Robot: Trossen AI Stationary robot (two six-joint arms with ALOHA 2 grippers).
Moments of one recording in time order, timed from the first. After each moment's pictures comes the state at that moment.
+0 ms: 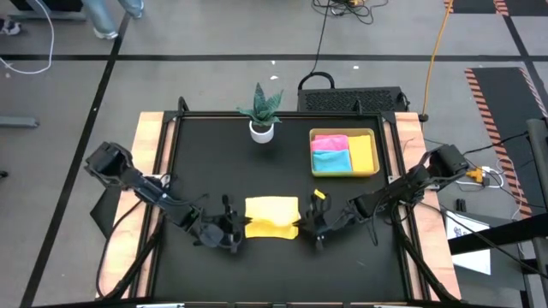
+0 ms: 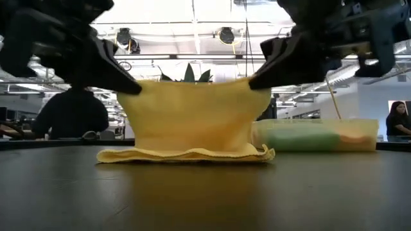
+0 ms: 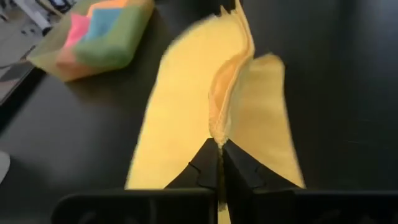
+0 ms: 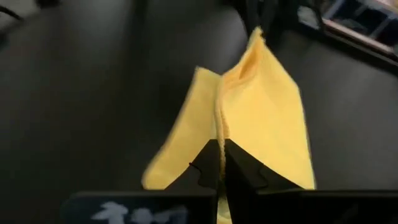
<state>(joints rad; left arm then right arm) -0.57 1.54 0.61 0.27 -0.66 -0.13 0.41 1.59 0.64 0.42 0.30 -0.16</state>
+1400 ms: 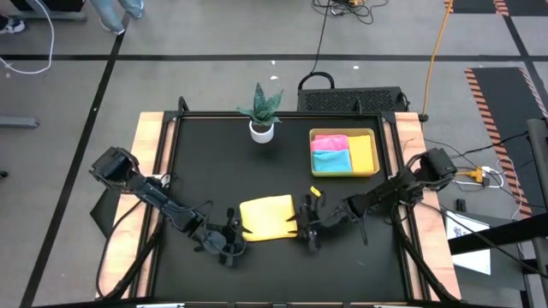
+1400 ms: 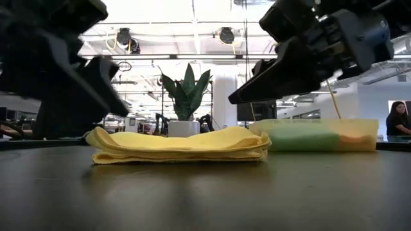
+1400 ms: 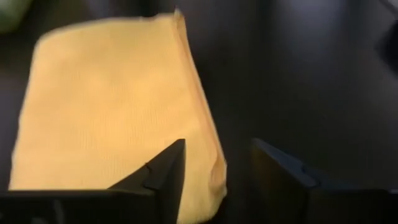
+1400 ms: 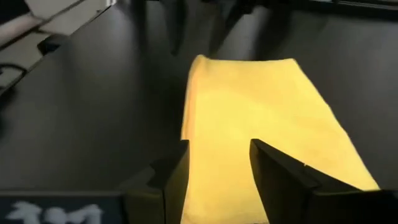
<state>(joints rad) -0.60 1.62 0.64 0.27 -0.40 -0.25 0.36 1.71 0.64 0.60 0.18 0.05</state>
